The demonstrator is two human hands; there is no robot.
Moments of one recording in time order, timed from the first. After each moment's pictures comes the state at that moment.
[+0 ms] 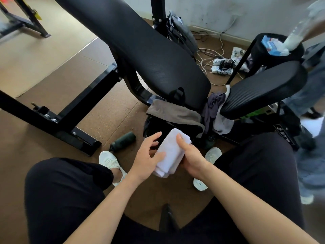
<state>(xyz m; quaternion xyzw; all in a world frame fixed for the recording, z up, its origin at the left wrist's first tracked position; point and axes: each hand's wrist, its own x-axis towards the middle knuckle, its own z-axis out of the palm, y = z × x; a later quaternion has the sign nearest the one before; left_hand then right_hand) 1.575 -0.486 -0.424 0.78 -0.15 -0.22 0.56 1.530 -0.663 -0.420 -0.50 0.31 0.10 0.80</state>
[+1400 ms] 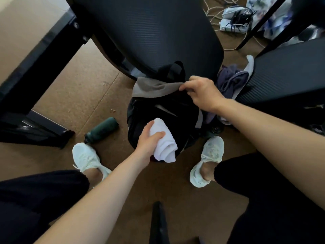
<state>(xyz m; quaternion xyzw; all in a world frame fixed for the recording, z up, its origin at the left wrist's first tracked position) 1.701 -0.588 -0.570 0.71 0.15 -0.39 0.57 1.750 -0.836 -0.506 -0.98 -0.02 0.04 0.21</state>
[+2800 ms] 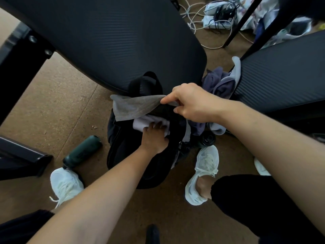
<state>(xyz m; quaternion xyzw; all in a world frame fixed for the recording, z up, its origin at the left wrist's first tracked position) 1.775 -0.705 -0.682 0.90 -0.32 -0.28 0.03 1.769 -0.872 -0.486 -0.94 0.00 0.20 0.26</state>
